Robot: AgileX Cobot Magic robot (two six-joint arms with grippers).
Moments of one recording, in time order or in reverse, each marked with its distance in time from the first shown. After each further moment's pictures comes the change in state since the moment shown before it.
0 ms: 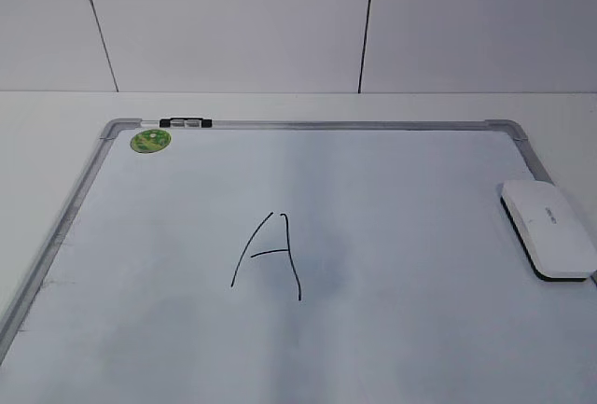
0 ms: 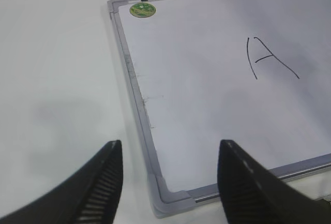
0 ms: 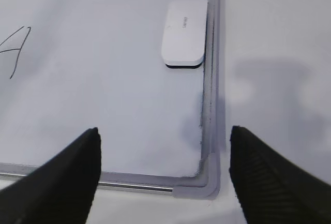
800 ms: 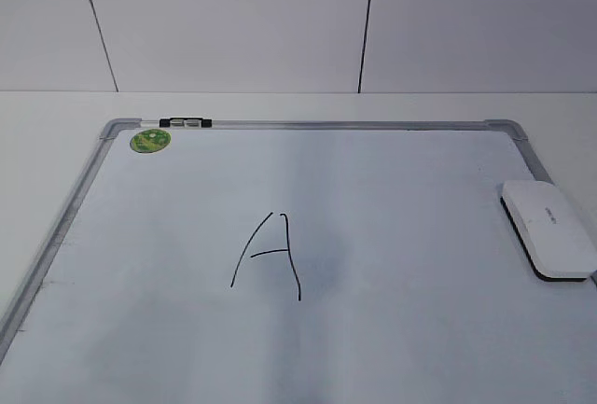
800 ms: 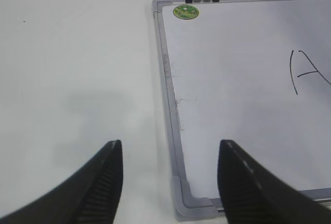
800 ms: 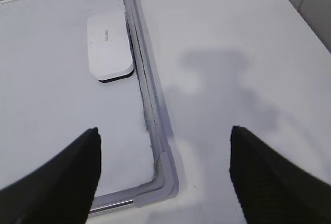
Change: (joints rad) left arm 0.163 -0.004 0.000 0.000 0.002 0.000; right arm -0.298 0.000 0.000 -0.002 0.000 0.000
